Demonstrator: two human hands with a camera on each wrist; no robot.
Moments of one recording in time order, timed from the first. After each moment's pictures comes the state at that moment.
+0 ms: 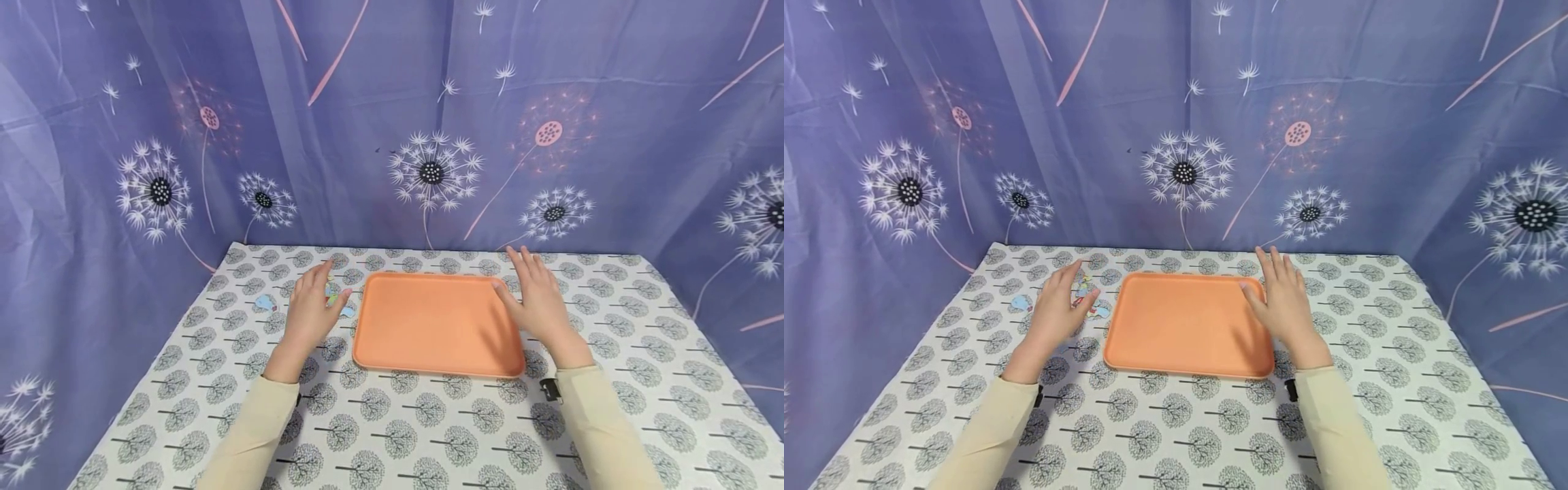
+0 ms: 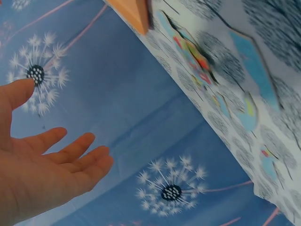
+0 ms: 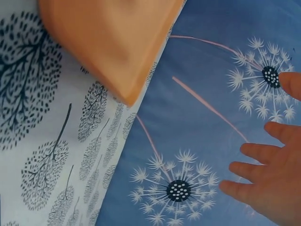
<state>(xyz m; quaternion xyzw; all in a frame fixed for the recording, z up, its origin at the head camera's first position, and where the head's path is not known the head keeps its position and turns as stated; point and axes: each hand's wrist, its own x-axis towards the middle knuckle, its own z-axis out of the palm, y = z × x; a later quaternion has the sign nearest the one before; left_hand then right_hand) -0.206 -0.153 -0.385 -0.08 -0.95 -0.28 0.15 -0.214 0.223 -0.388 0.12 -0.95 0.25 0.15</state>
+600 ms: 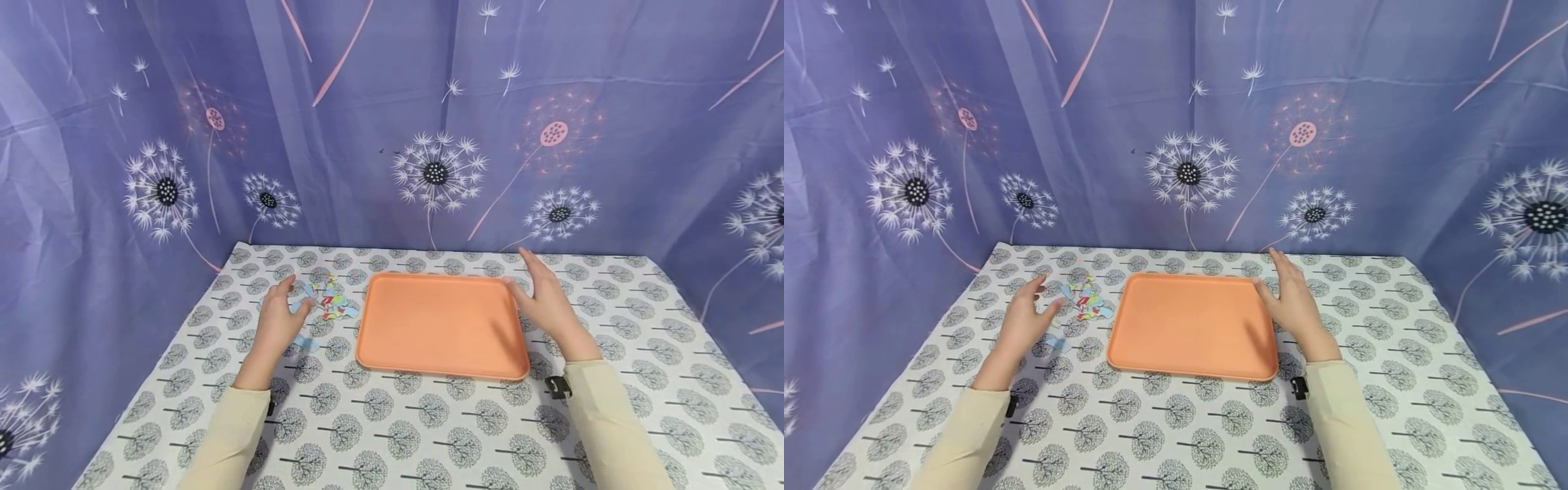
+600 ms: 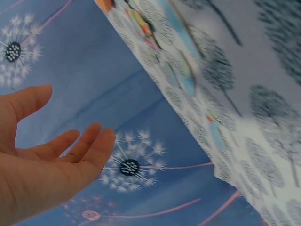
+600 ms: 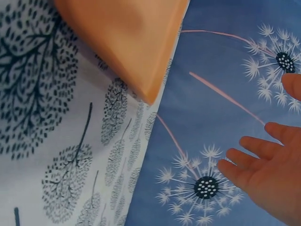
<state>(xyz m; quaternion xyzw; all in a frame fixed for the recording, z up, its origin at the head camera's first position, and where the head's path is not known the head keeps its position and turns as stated) -0.200 -0.207 -0.394 0.02 -0.93 -0.34 0.10 -0.230 0.240 -0.399 0.12 -0.92 0.34 0.12</state>
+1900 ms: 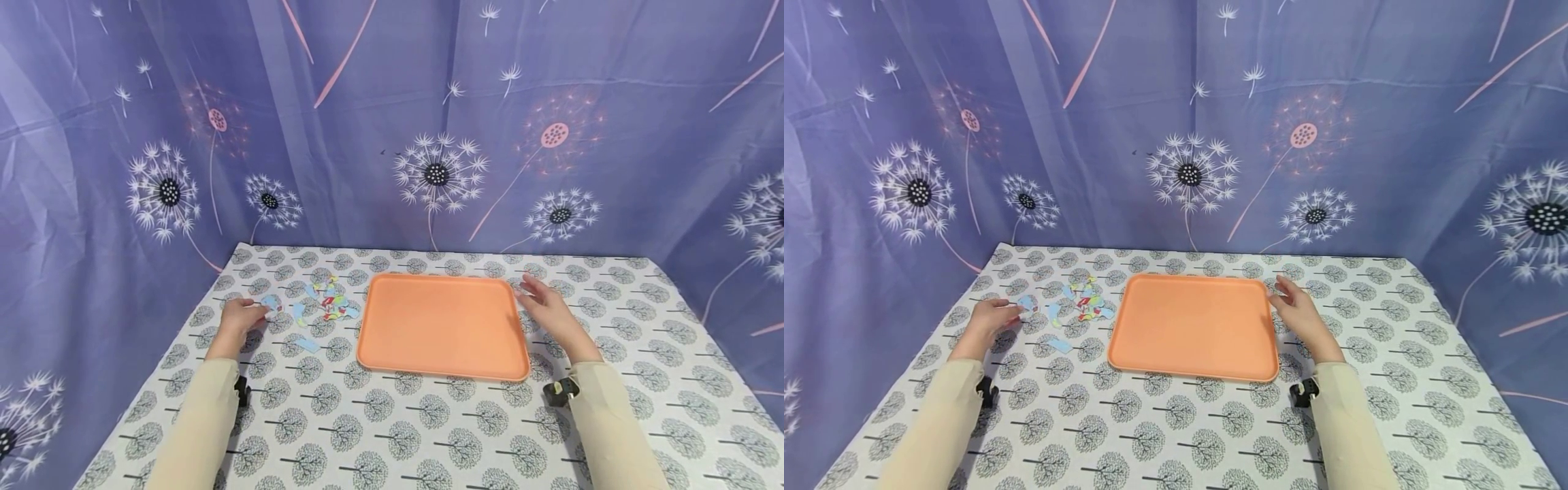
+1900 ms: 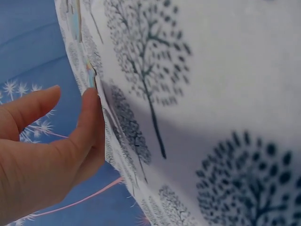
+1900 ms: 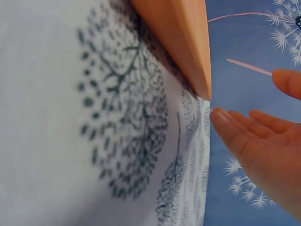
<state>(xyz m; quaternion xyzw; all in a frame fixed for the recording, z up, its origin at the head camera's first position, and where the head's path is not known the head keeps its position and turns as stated) -0.231 -0.295 -0.426 0.23 -0.81 -0.54 -0.02 -0.234 0.262 -0.430 0.05 -0.88 0.48 -0.04</state>
